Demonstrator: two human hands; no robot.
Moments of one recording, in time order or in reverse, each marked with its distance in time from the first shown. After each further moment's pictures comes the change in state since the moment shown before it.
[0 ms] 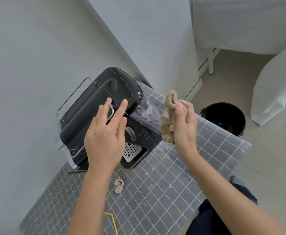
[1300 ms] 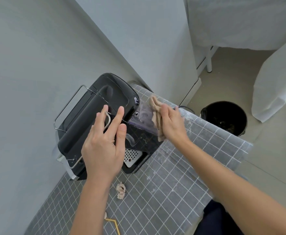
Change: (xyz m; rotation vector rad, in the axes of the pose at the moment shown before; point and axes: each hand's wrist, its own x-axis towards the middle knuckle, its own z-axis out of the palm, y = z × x) left_hand 0.001 0.007 -0.001 -0.049 0.022 -0.052; right_hand 0.042 0.025 0.018 -0.471 -0.191 0.149
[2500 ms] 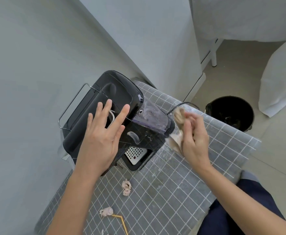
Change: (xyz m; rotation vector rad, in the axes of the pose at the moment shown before) left_hand 0.022 -0.034 -0.012 0.073 -0.240 0.273; right_hand -0.051 0.036 -0.023 0.120 0.297 -0.272
